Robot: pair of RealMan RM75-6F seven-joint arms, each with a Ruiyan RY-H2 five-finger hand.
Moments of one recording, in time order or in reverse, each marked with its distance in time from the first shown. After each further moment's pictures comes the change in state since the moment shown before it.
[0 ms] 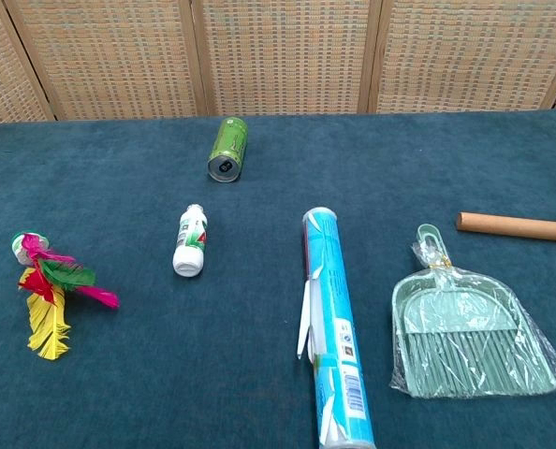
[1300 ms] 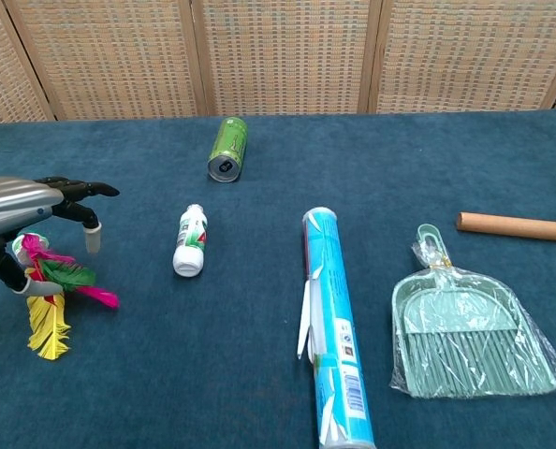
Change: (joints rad) left arm -0.445 -0.313 -0.067 0.391 -0.140 -0.614 -0.098; right arm 0.027 -0.006 0.022 0.009 0.090 -0.080 0.009
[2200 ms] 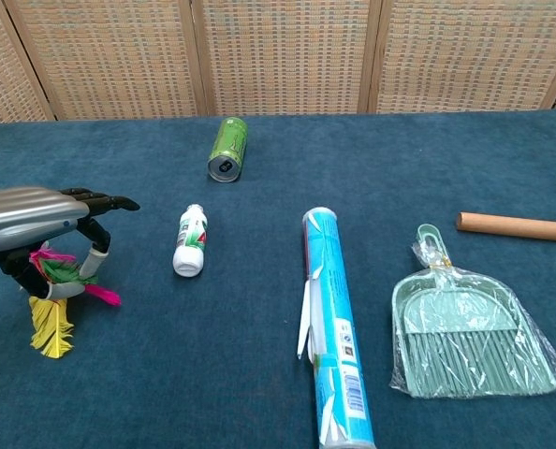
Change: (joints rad) left arm -0.060 -0.006 0.022 -0.065 -0.114 -0.041 0.132; right arm -0.003 0.001 0.000 -0.003 -0.003 0.009 0.009
